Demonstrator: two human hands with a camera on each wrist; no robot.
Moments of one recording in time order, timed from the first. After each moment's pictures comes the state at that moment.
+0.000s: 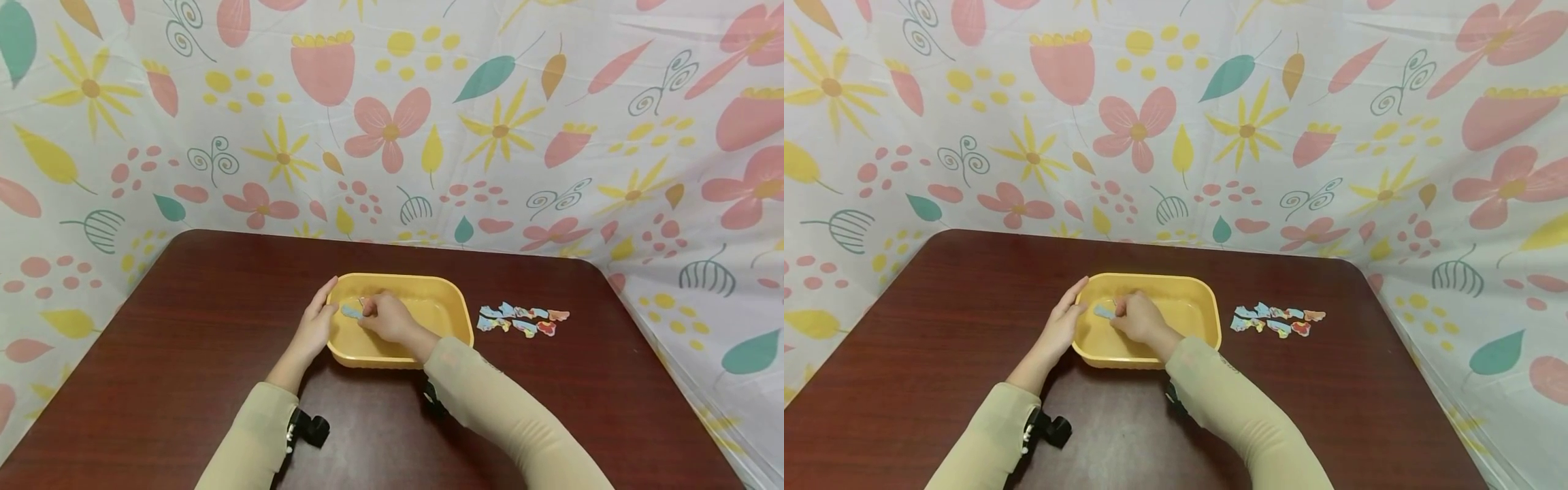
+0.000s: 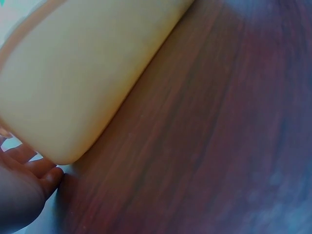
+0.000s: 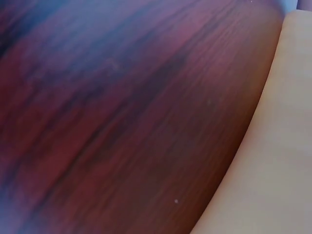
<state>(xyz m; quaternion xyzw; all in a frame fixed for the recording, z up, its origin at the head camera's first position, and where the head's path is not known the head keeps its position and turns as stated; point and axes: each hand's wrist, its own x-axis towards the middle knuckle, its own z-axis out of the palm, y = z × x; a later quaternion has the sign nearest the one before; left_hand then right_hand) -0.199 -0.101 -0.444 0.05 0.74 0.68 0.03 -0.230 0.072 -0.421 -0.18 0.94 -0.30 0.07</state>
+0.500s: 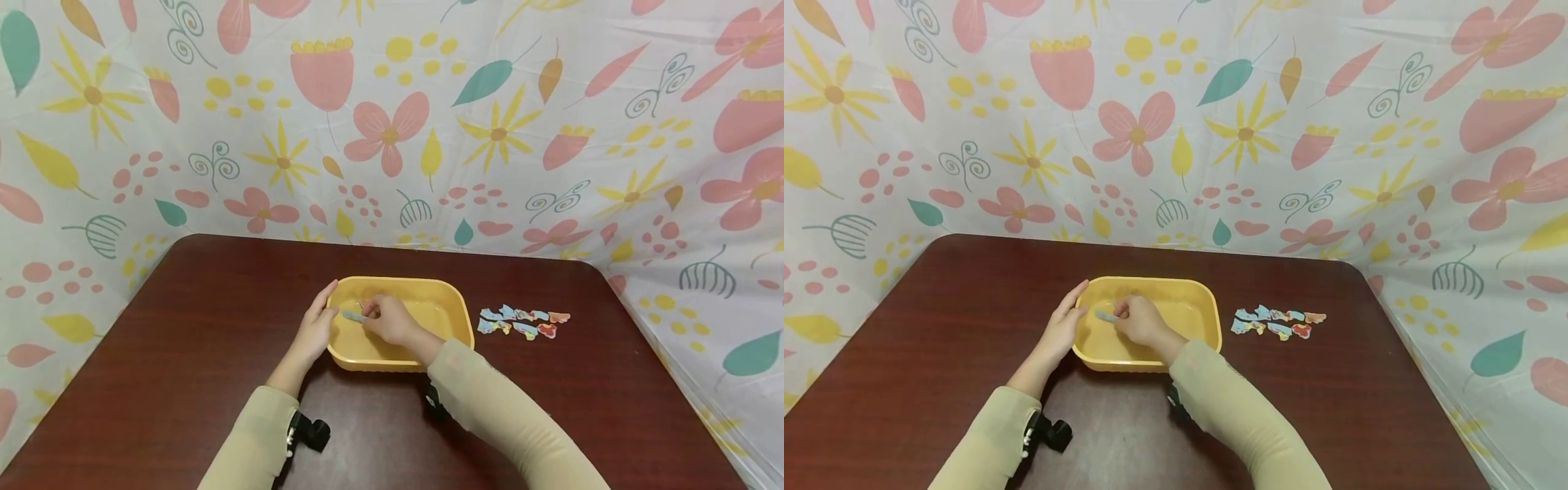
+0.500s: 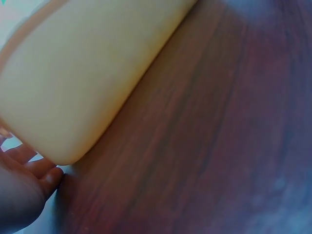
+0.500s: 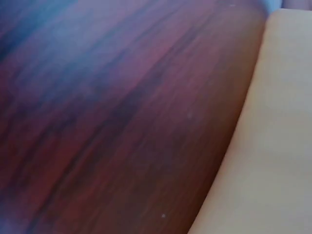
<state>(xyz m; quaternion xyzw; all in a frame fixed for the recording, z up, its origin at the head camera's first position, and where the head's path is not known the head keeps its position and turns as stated) -0.197 -0.098 -0.444 0.04 0.74 0.68 0.01 -0.230 0.074 -0.422 -0.17 0.92 -0.35 0.08</state>
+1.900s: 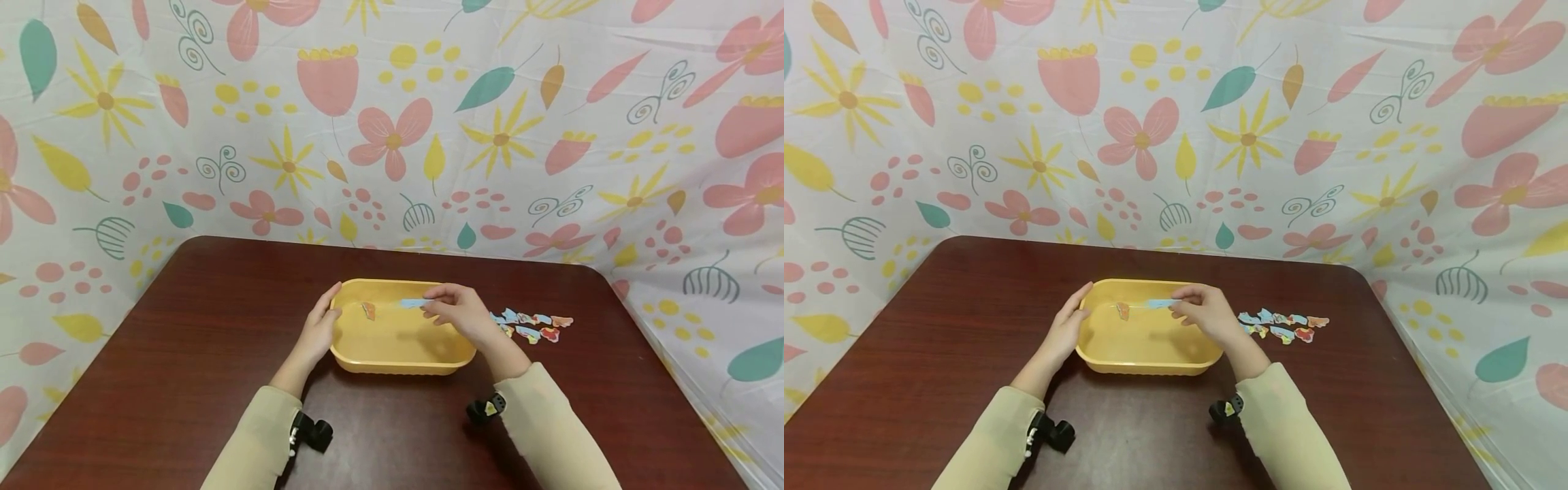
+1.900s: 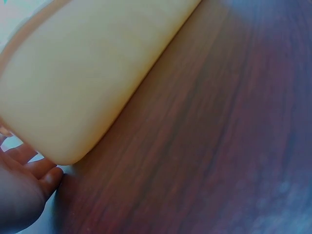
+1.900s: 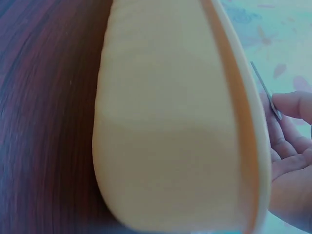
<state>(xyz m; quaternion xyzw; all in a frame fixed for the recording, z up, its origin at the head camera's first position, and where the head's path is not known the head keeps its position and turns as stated) -0.197 -0.099 -0.444 0.06 0.74 0.67 -0.01 -0.205 0.176 -0.374 -0.11 0.81 -0.56 0.08</state>
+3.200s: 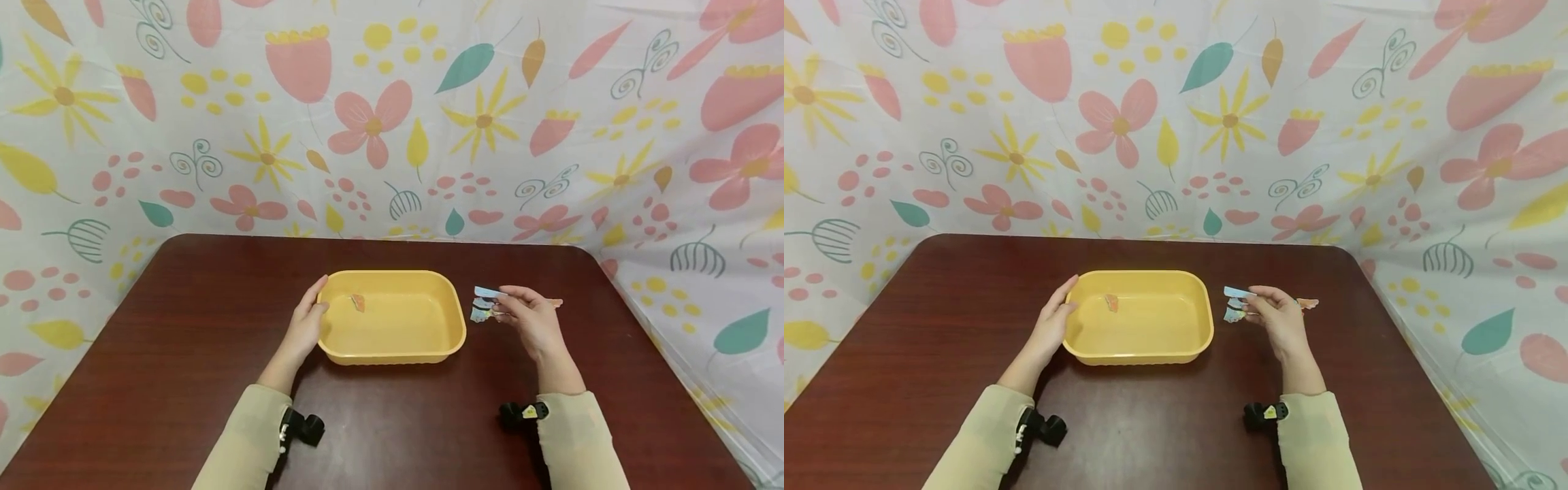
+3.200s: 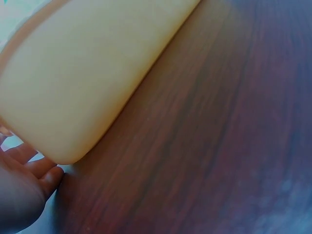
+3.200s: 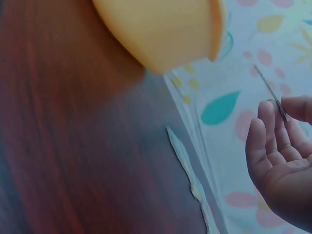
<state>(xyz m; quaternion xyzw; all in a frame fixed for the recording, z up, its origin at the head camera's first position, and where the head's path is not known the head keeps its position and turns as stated) -0.198 -0.097 -0.445 0.05 0.73 0.68 0.00 -0.178 0.293 -0.404 -0.01 0.66 -0.75 -0.04</state>
